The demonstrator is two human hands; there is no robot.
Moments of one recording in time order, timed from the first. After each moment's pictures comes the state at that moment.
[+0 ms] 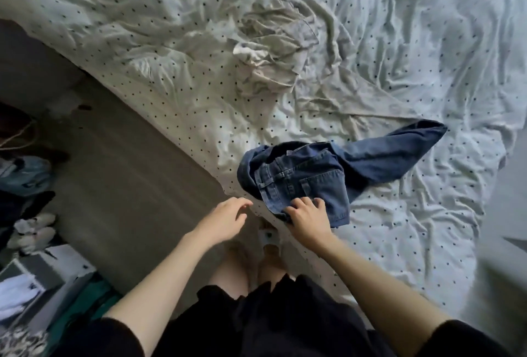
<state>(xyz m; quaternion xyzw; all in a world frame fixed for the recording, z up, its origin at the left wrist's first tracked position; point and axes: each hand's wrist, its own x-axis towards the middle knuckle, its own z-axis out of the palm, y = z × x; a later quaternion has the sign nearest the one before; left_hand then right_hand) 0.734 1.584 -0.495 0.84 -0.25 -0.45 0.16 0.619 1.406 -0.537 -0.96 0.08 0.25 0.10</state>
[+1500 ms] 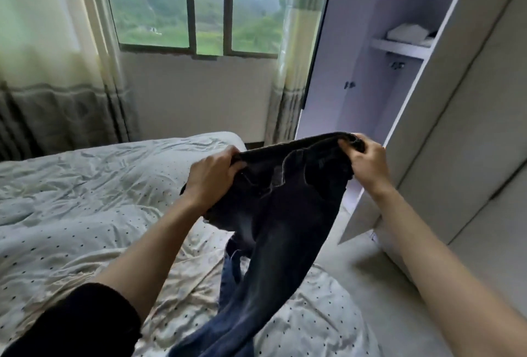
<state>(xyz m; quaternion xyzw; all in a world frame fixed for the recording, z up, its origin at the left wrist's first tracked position) 0.767 1.234 -0.181 0.60 -0.71 0.02 0.36 0.492 1.215 -0.136 -0.60 0.55 -0.54 0.20</state>
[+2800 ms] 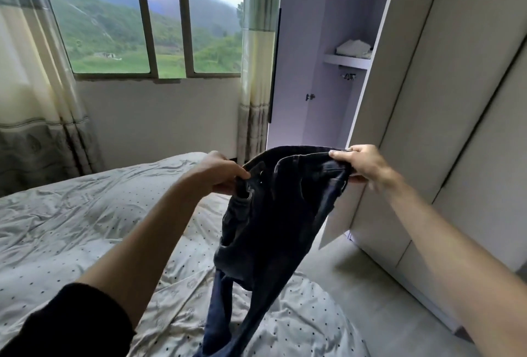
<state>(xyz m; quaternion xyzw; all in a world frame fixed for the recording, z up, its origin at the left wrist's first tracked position) 0.700 1.237 -0.100 0.57 -0.58 -0.48 0.33 0.427 1.256 -0.087 -0.49 0.67 -0.46 0.32</state>
